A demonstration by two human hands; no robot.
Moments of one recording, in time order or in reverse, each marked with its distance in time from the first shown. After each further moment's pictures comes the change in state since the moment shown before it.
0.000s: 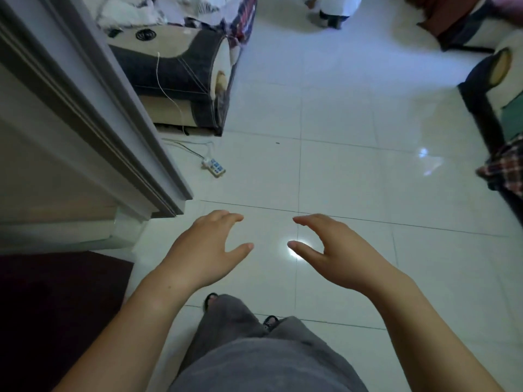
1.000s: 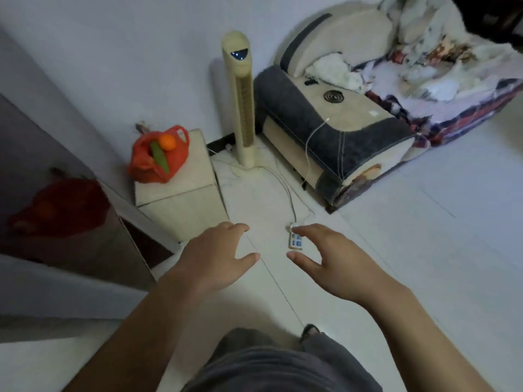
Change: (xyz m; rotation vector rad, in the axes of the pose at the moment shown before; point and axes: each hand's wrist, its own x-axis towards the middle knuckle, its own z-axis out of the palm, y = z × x) left_hand 0.278 -0.027 -0.158 -0.170 0.344 -0.765; right_hand 0.464 -0.047 -0.166 -0.259 -0.365 -0.833
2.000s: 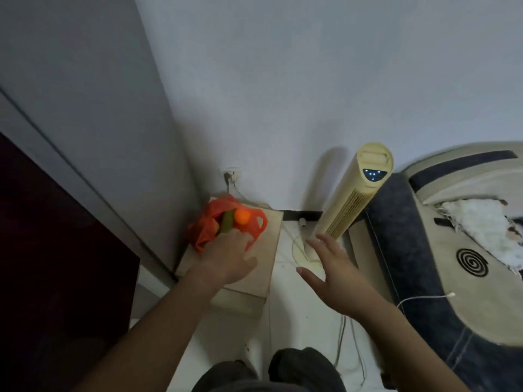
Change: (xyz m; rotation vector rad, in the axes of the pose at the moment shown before) left_hand 0.311 -0.229 -0.182 -0.199 0.199 -0.457; right_hand 0.497 -0.068 -0.067 -0.151 -0.149 -0.374
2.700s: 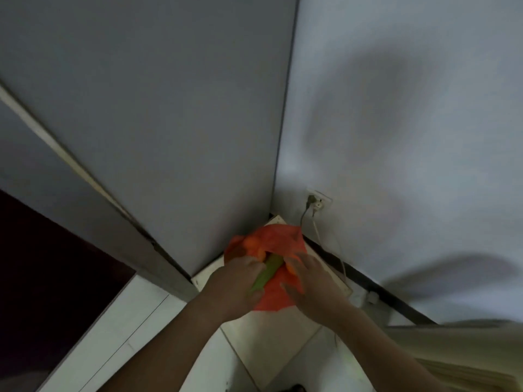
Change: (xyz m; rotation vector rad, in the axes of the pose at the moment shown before) left_hand 0.156 -0.101 0.043 -0.209 0.188 -0.330; right_hand 0.340 0.008 0.109 -0.159 -0.419 -0.661
